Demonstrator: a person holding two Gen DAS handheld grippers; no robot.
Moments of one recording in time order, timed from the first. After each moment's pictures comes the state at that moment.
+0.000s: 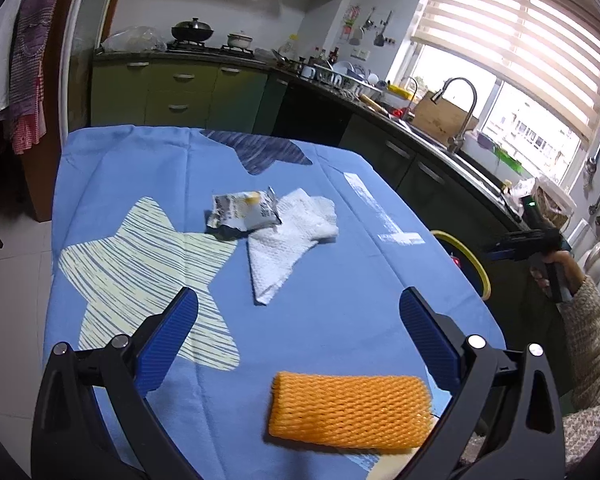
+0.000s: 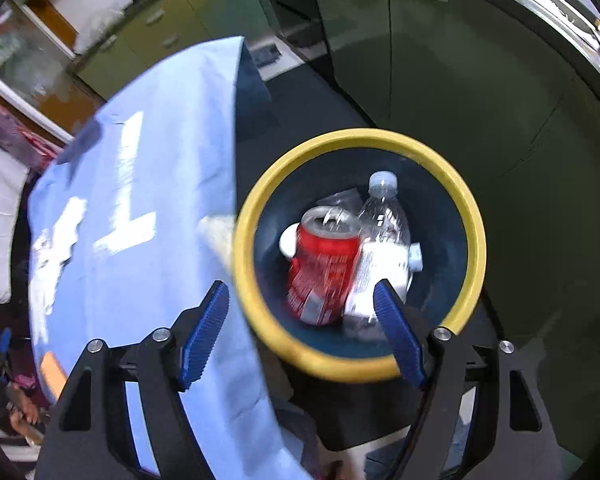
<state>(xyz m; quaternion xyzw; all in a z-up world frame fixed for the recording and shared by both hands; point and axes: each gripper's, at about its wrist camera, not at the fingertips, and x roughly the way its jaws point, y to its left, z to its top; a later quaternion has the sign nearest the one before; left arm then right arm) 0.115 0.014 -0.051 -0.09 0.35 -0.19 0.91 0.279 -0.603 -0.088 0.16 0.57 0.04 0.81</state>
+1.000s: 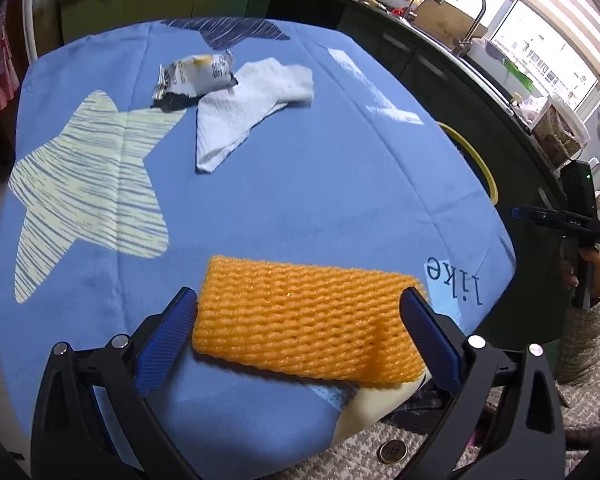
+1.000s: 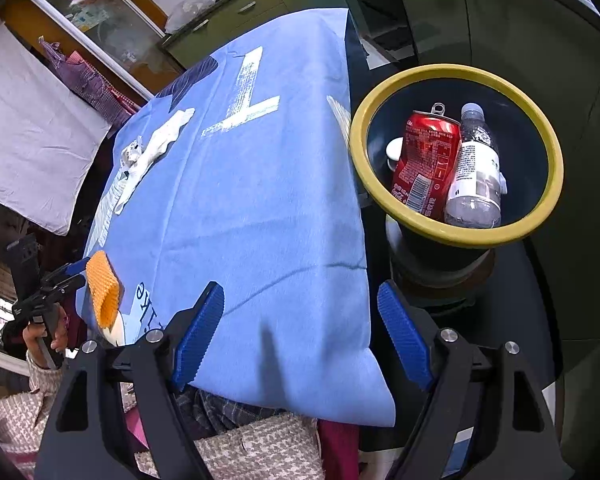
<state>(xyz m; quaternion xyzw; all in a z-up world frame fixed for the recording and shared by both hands) 0.107 -0.035 -0.109 -0.04 0.51 -0.20 0.83 0.162 -0.542 -0.108 0.17 0.54 0.17 0.81</state>
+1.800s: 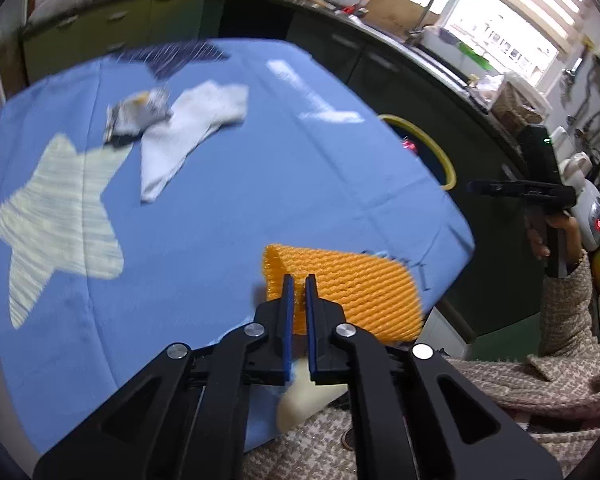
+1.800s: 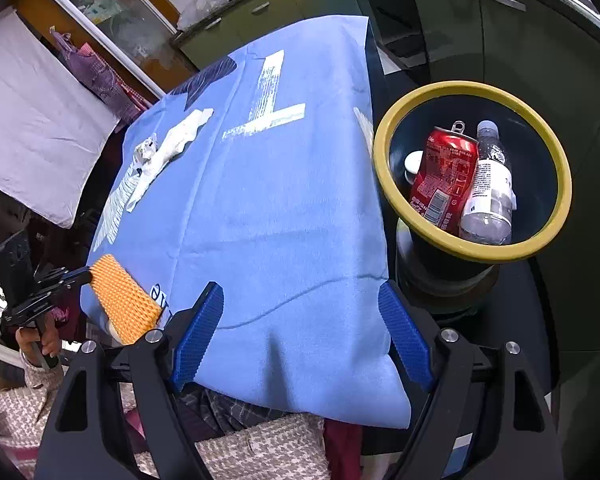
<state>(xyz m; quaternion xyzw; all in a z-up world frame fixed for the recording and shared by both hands) 0.081 -0.068 -0.071 -0.01 0.48 -0.27 0.83 0.165 -0.528 -0.094 0.15 0.53 0.19 0.82</state>
